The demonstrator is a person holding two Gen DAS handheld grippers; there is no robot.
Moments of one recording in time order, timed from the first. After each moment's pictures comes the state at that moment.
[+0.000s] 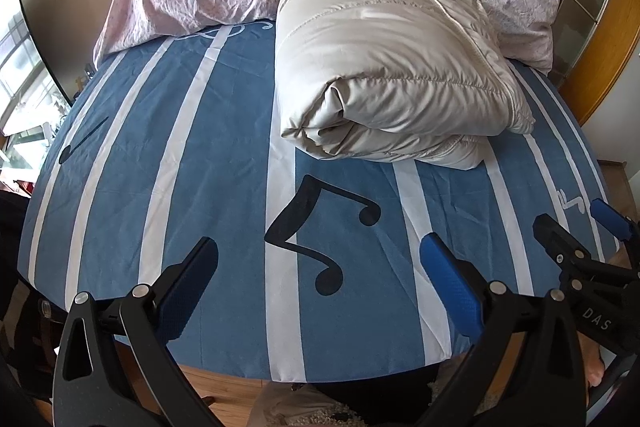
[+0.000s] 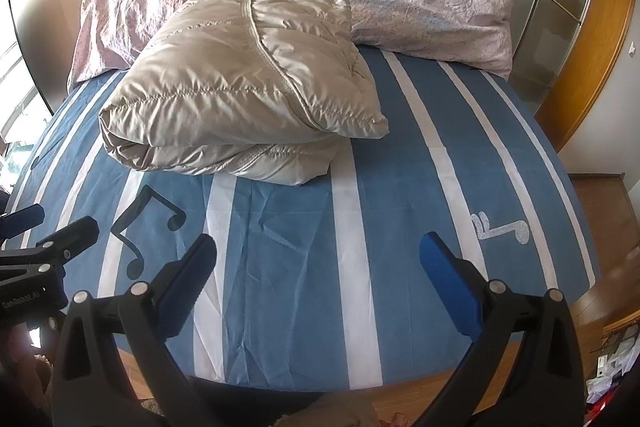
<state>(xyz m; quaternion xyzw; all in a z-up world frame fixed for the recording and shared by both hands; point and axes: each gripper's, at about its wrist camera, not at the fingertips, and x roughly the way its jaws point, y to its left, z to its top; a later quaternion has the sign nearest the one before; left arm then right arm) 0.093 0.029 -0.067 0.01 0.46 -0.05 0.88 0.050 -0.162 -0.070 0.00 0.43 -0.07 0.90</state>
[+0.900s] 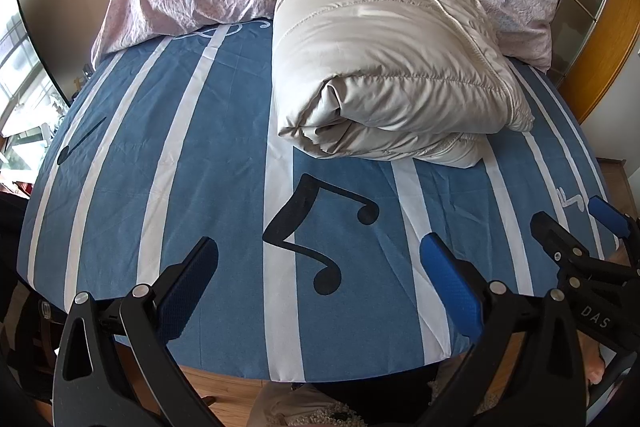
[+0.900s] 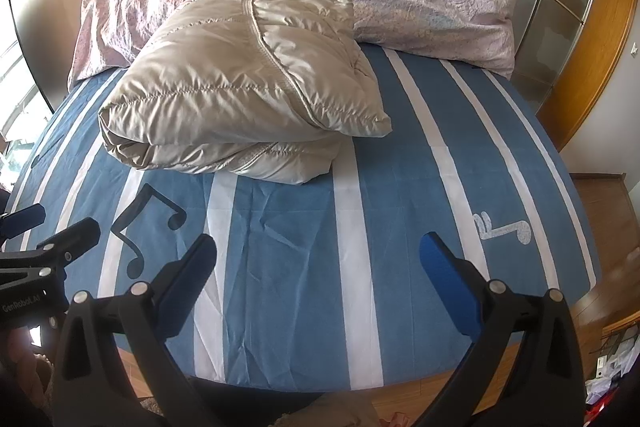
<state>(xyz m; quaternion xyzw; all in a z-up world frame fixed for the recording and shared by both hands) 0.094 0.029 -0.068 0.01 0.47 -0.06 0.88 0.052 -0.163 -0.070 -0.01 0.44 -0.06 0.90</state>
